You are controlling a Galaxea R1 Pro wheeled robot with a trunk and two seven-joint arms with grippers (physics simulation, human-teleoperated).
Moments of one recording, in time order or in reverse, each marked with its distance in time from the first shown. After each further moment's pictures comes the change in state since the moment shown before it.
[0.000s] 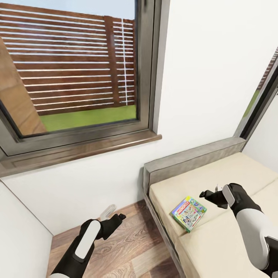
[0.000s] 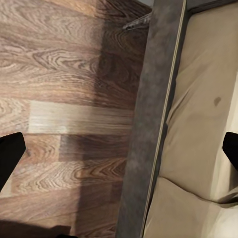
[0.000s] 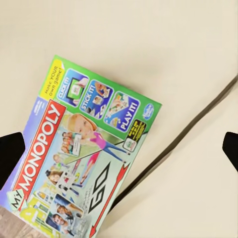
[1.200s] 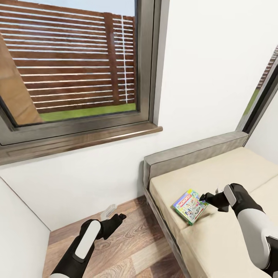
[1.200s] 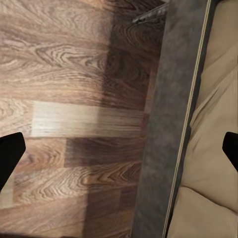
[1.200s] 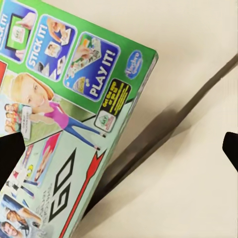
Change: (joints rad) left arm 0.000 0.001 -0.004 0.000 -0.001 0.000 -0.009; right arm -0.001 -0.009 -0.009 0.004 -0.005 0.099 0.004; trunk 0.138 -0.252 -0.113
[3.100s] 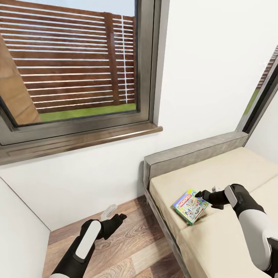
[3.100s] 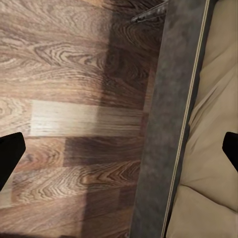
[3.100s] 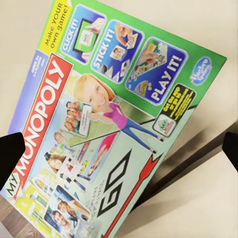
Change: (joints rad) left arm 0.001 -0.003 -0.002 0.000 0.001 0.000 -0.001; right arm 0.007 -0.007 0.007 -0.006 0.011 -0.010 0.179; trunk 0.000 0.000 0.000
